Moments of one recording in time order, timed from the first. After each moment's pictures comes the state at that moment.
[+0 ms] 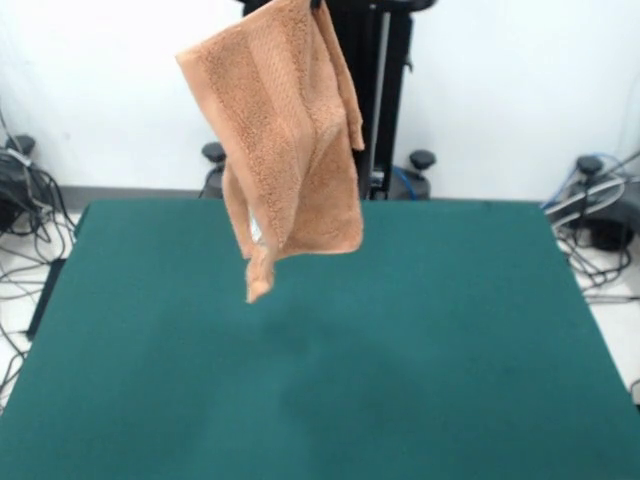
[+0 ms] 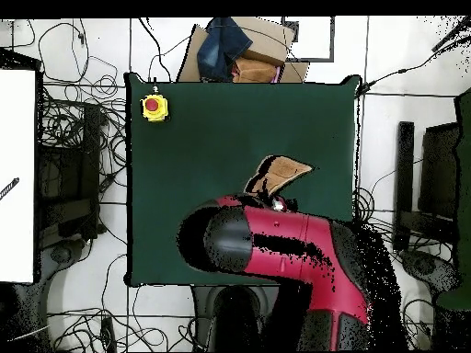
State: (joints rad) arm -0.13 -1.06 -0.14 1.75 -0.24 0.76 1.57
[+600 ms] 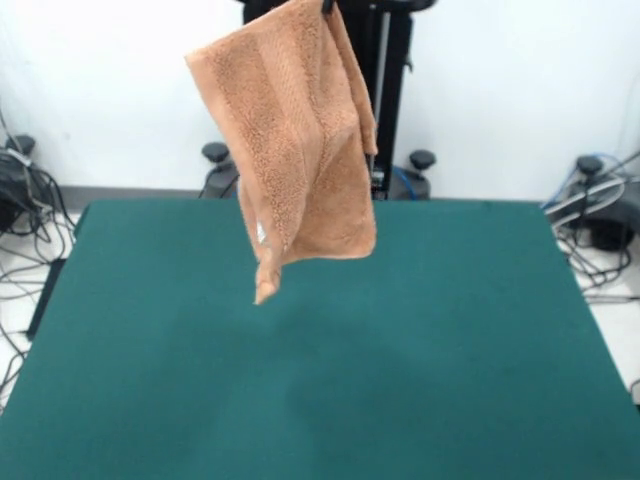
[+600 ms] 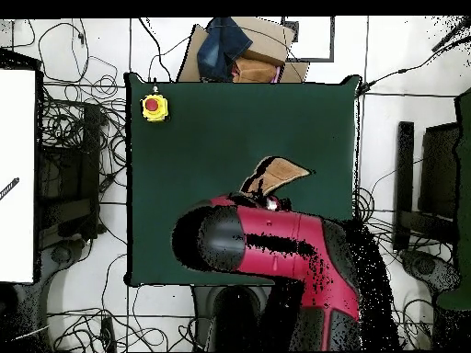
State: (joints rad) arm -0.12 -1.06 -0.13 1.75 -0.23 0.76 1.57
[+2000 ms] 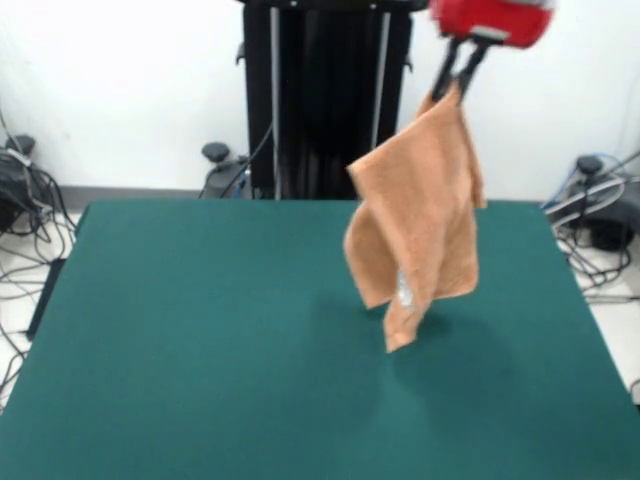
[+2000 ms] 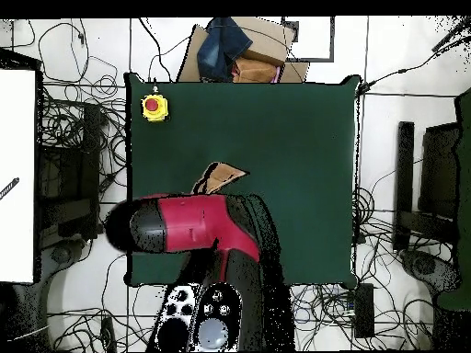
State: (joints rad) arm 0.08 -0.85 -0.15 1.73 -0.18 0.67 1.72
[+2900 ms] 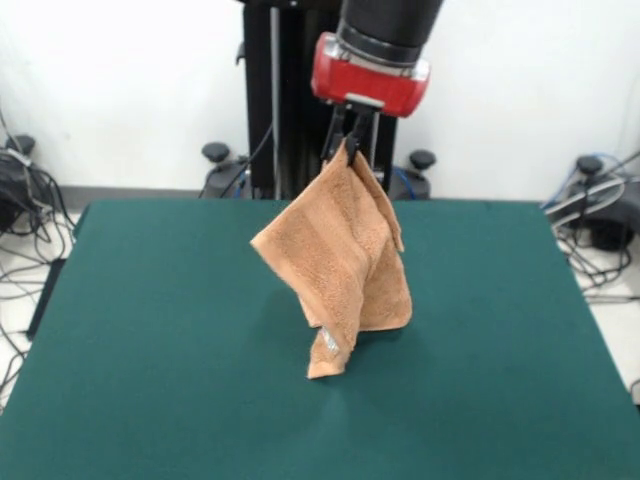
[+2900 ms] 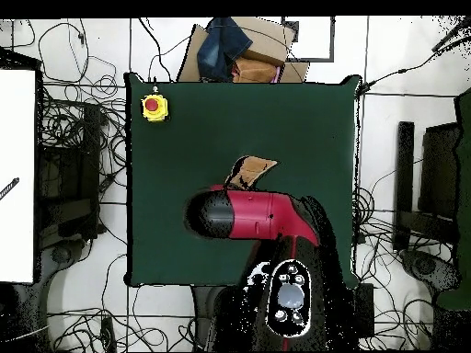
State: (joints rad) arm -0.09 -0.74 -0.14 1.73 -0.18 0.49 1.72
